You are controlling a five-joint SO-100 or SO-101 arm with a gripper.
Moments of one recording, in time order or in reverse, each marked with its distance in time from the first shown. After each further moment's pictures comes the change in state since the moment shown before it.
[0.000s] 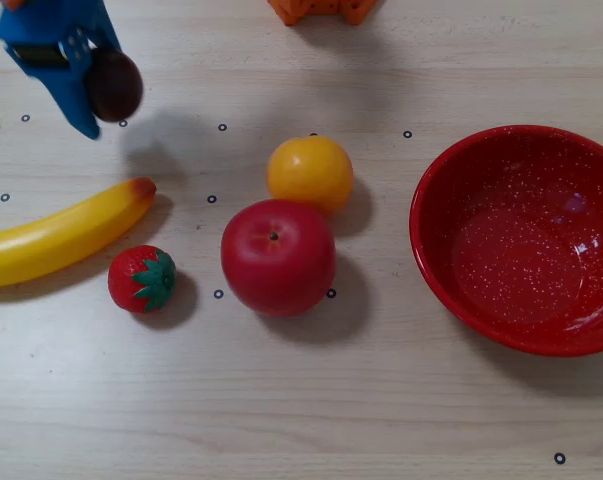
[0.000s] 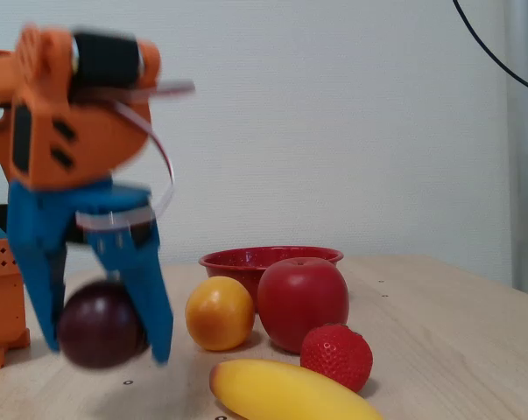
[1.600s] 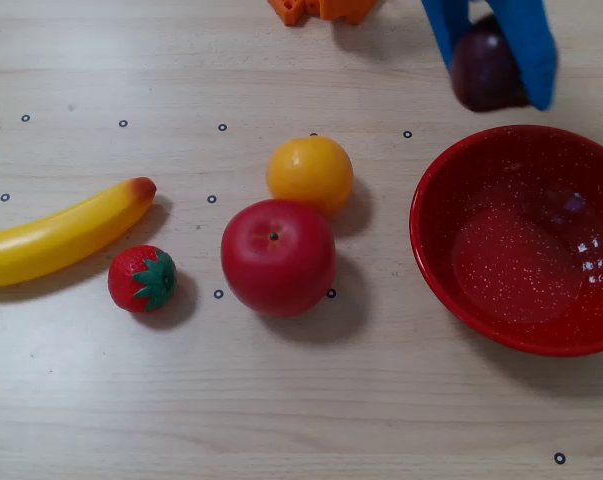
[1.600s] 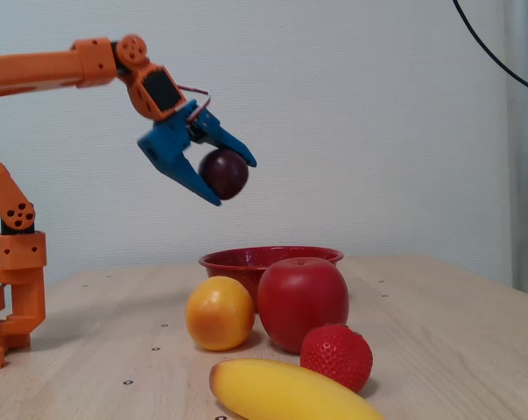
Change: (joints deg) arm 76.5 52.7 42.4 -41.1 -32.4
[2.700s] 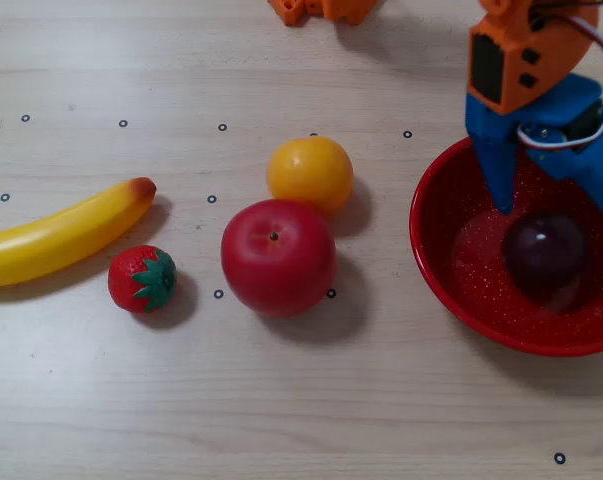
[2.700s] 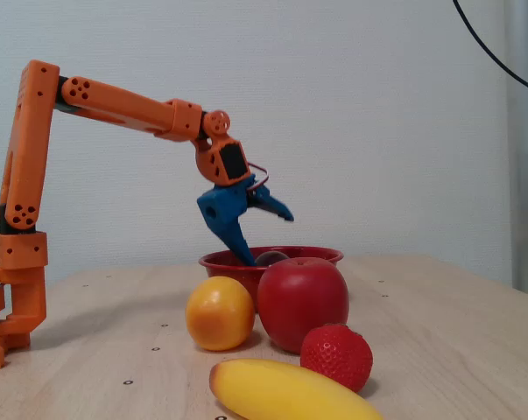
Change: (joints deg) arm 4.2 -41.7 -22.6 -3.0 6.6
